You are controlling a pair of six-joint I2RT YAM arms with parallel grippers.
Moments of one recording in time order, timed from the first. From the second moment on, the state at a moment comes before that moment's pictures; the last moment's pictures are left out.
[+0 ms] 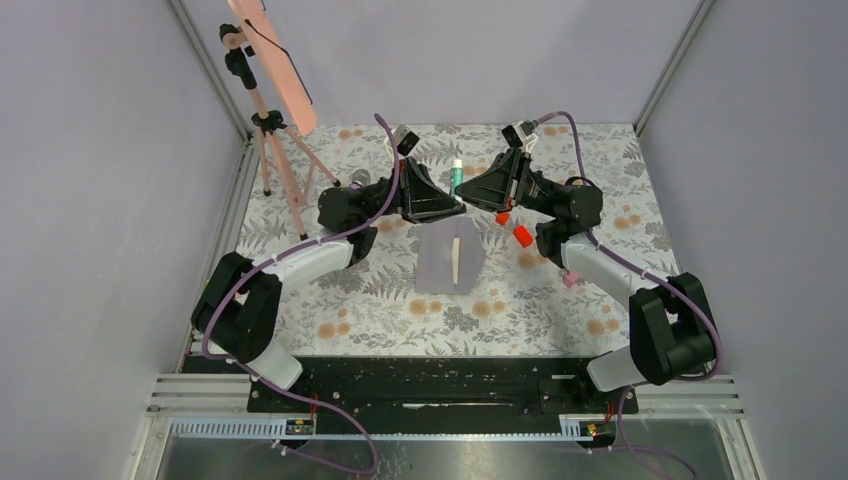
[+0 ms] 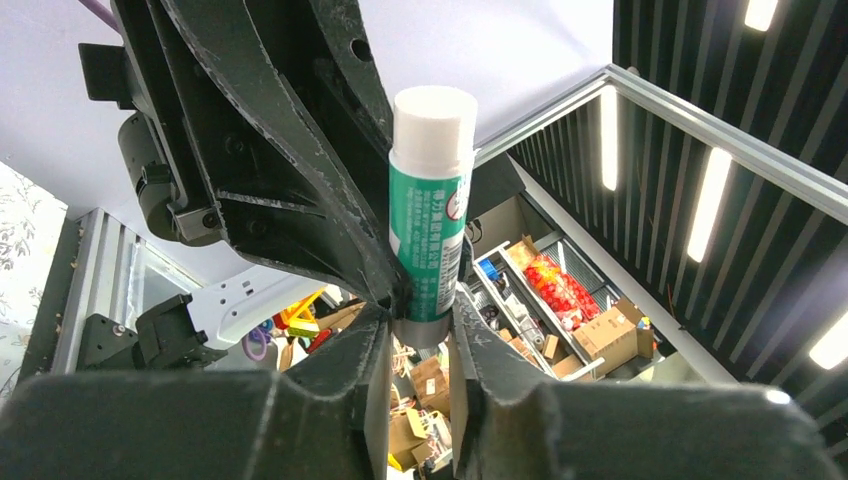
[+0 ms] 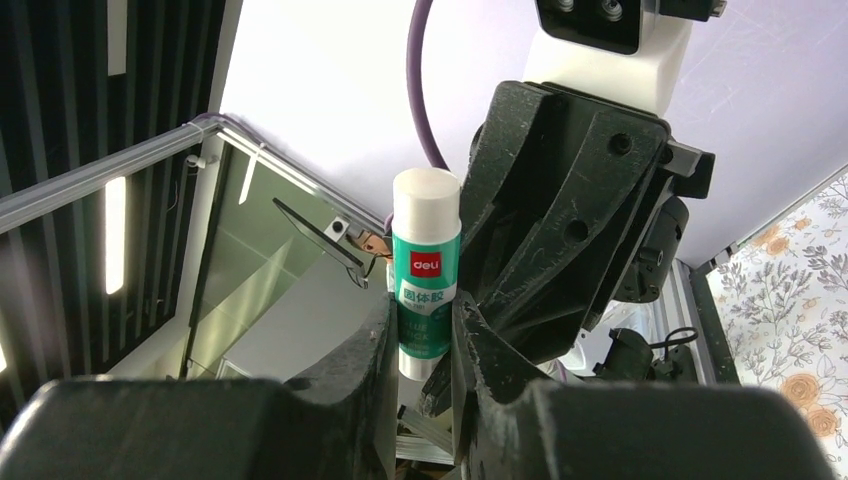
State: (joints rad) left arm -0.58 1.58 0.97 1.37 0.93 -1.83; right arm 0.40 1.46 0.88 1.32 -0.93 1.77
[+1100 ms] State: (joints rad) left arm -0.61 1.41 1.00 0.40 0.82 -1.21; right arm 0.50 1.11 1.07 -0.23 -0.45 0.82
